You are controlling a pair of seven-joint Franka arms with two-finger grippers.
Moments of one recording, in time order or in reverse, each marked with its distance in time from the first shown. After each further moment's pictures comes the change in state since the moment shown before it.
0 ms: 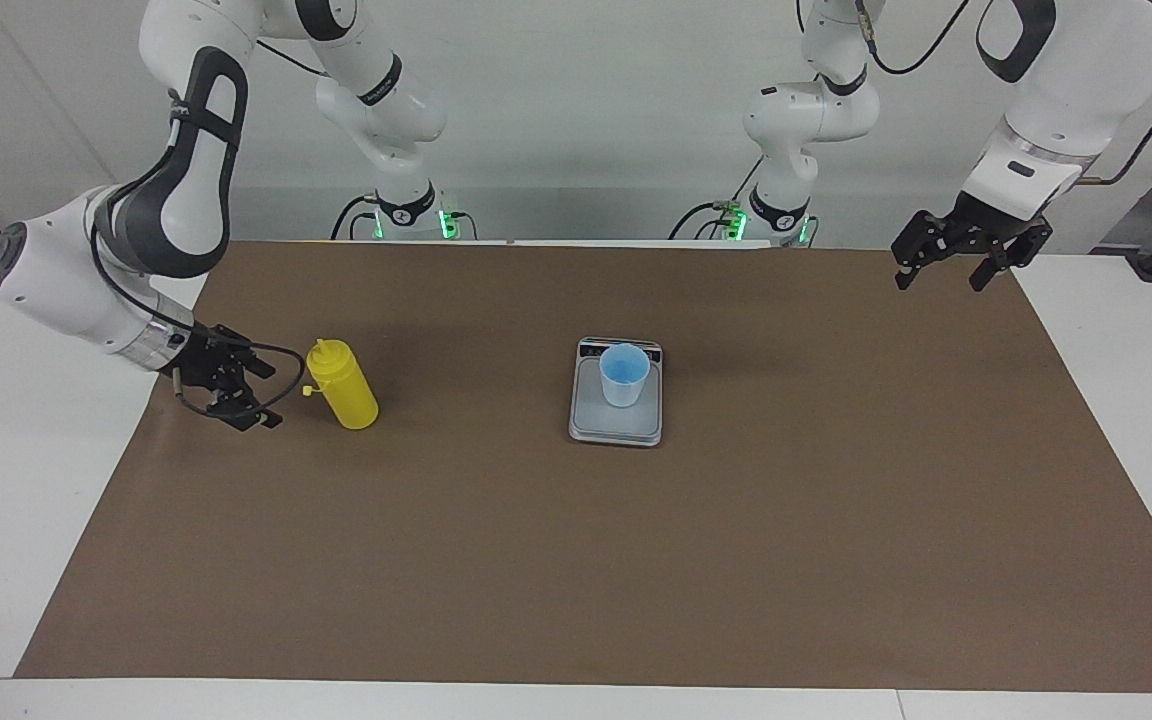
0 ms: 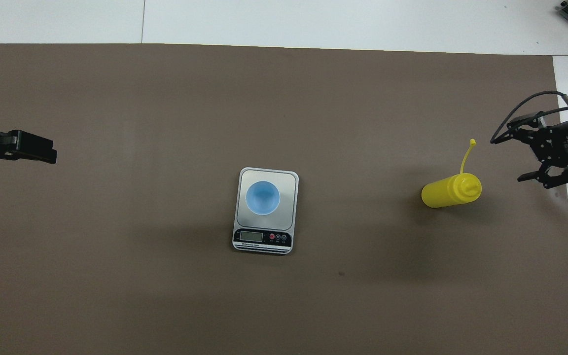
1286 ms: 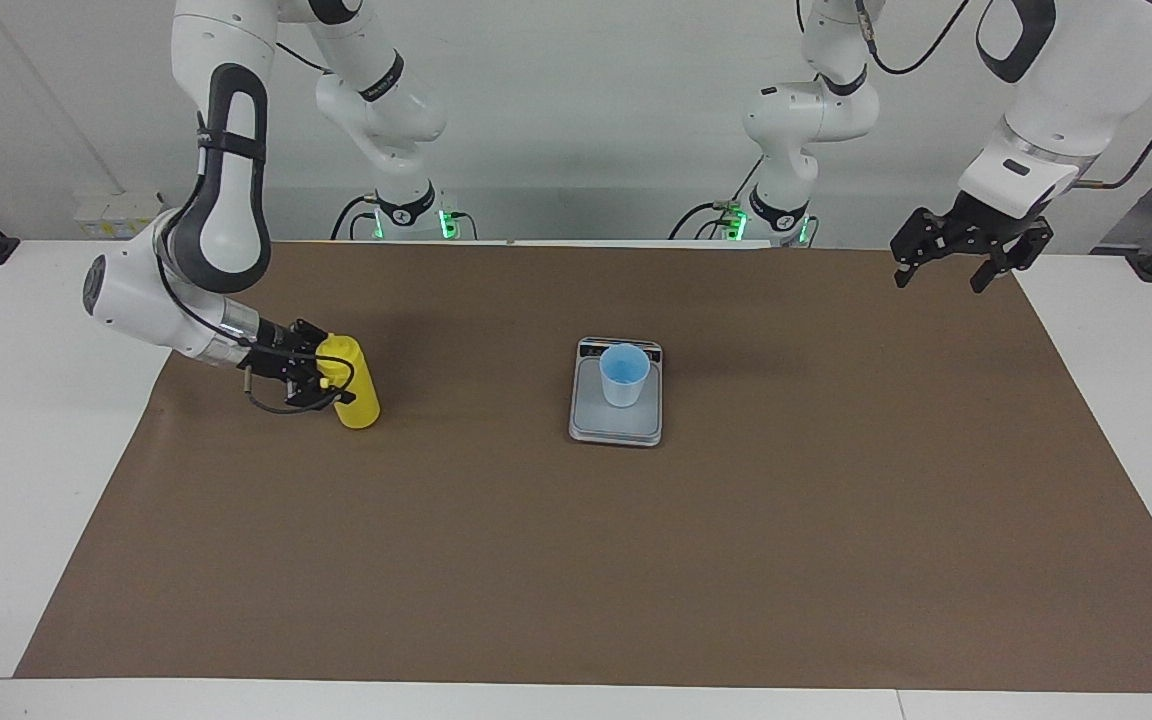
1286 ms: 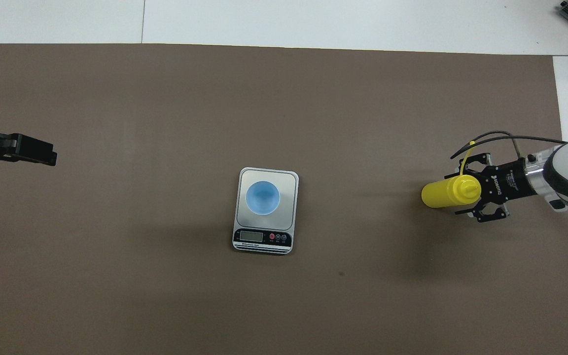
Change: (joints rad) left arm 0.000 0.000 0.000 0.000 0.000 -0.003 0.068; right arm 0.025 -0.104 0.009 -0.297 0.171 0.062 -0.066
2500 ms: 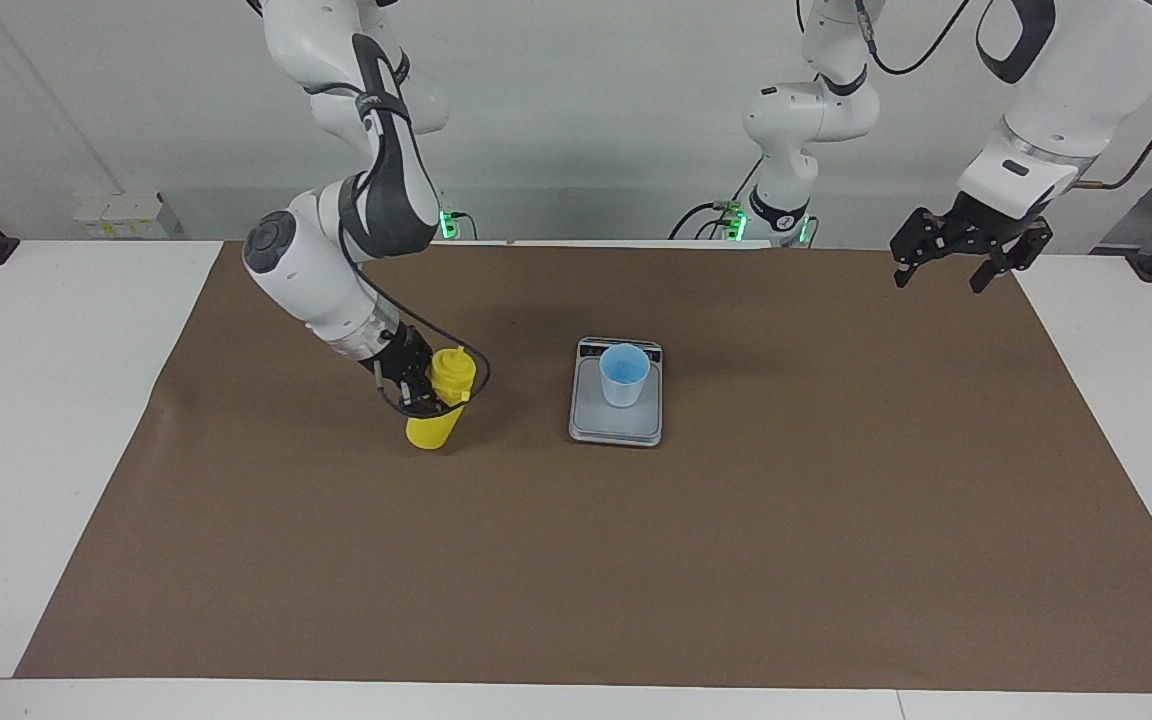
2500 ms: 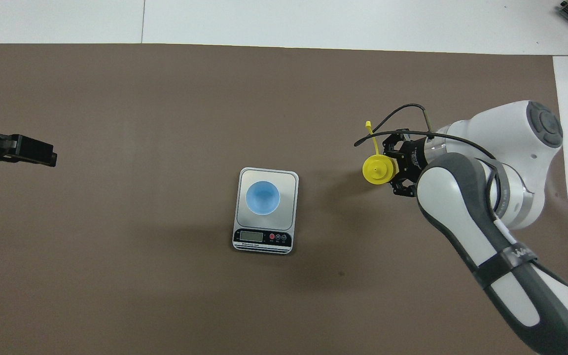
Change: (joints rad) left arm 0.000 0.000 0.000 0.000 0.000 -0.002 0.002; right arm 0.400 -0.051 0.004 0.041 -0.181 0.313 0.541
